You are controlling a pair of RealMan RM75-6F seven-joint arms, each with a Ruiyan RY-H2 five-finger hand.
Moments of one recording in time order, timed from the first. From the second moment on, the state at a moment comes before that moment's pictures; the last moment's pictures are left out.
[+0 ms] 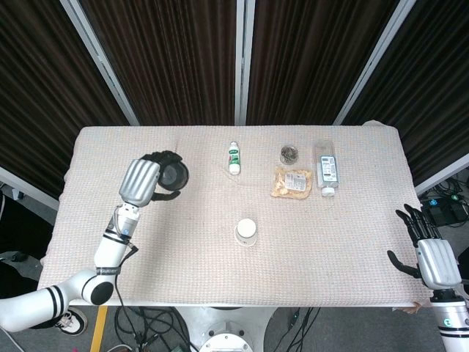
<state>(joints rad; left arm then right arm) -0.66 -1.53 -0.36 -1.50 1.25 1.06 0.19 0.11 -1.20 0.05 -1.40 -1.56 1.49 0.28</state>
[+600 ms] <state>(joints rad) -0.72 -1.46 -0.40 -1.55 1.13 1.00 0.23 0.11 -1.21 0.05 -1.37 -1.55 1.48 0.30</state>
